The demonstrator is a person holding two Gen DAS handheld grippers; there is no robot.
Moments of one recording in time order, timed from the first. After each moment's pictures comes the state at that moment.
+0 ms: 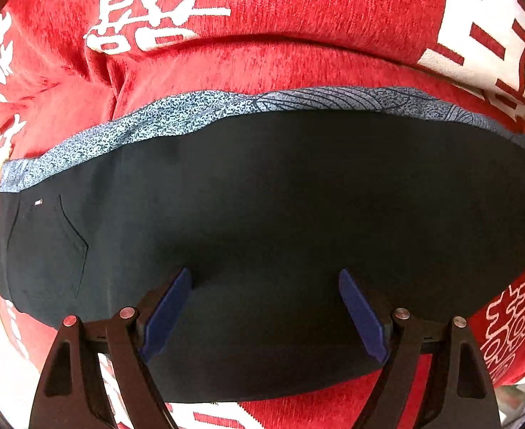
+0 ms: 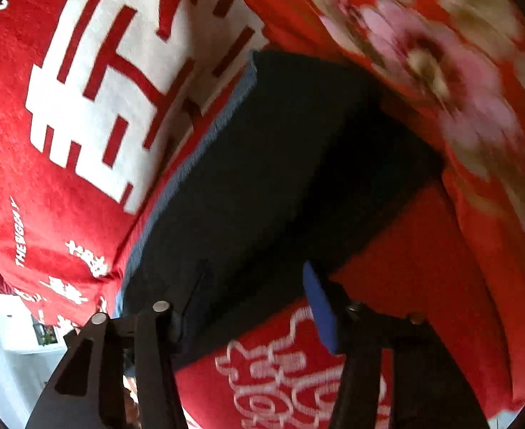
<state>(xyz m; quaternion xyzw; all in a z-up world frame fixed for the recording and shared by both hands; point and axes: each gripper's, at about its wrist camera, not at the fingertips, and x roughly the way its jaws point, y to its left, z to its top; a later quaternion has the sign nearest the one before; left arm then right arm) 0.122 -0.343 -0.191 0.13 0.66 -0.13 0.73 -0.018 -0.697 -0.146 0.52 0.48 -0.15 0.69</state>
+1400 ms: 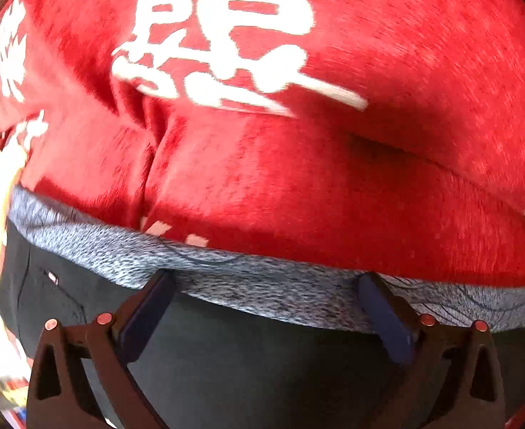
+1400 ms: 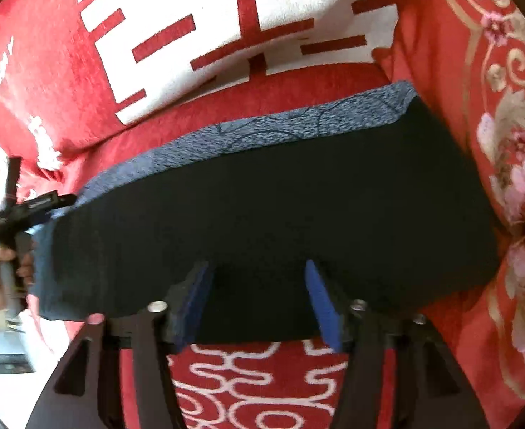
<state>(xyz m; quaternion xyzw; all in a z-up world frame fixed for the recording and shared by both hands) 0.233 -0.323 -0.212 0.08 0.64 -0.02 0.76 0.036 -0.652 -0.144 0.28 0.59 -0.08 0.75</state>
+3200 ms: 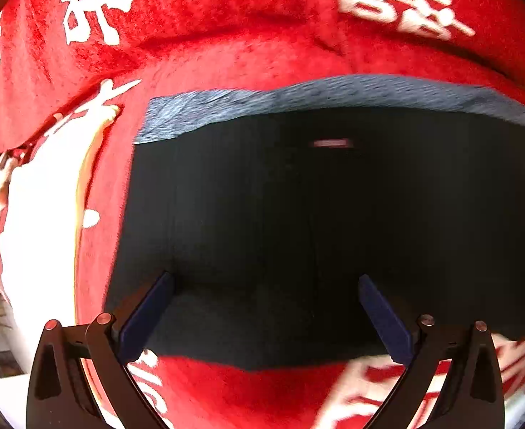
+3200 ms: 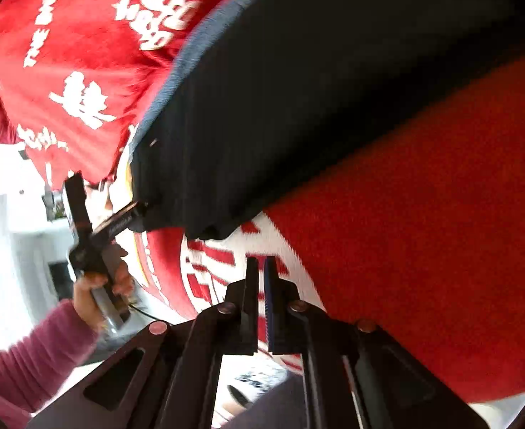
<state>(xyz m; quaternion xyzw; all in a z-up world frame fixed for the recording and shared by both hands) 0.162 -0.089 -0.184 0.19 0.62 -0.10 0.76 0.053 -0.353 -0.183 0.46 0.60 0.07 0.65</state>
